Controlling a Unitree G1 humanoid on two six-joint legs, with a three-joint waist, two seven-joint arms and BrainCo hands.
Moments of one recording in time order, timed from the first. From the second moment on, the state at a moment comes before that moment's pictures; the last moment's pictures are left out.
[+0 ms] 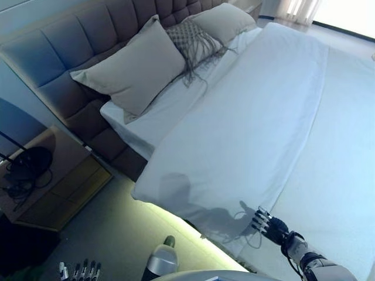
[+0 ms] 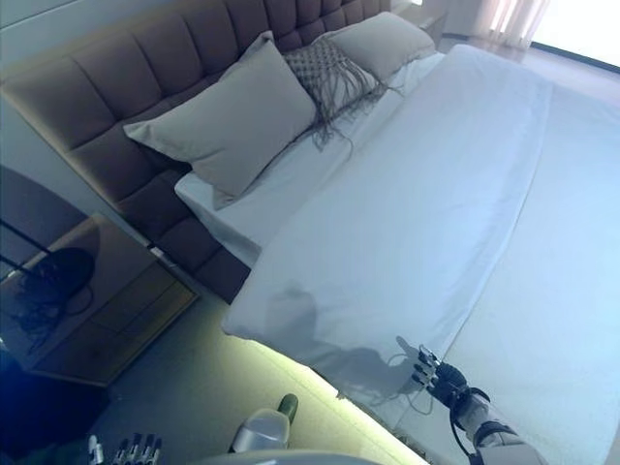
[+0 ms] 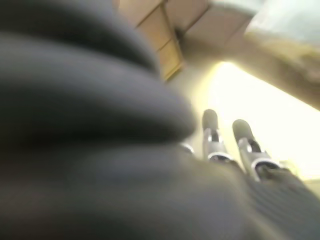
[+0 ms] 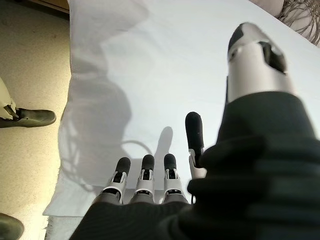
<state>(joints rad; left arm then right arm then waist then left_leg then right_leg) 0.20 0.33 0.41 1.20 -1.25 0.19 -0.70 -0.19 -0.38 0.03 1.24 0.81 0.10 0.44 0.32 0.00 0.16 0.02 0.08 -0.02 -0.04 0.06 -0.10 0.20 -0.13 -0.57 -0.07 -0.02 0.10</state>
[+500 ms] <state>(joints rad) 0.17 0.29 0.21 1.02 -1.19 0.14 -0.88 -0.15 -0.36 0.02 1.20 0.77 0.10 0.48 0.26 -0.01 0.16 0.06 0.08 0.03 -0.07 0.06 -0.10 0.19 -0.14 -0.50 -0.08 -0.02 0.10</state>
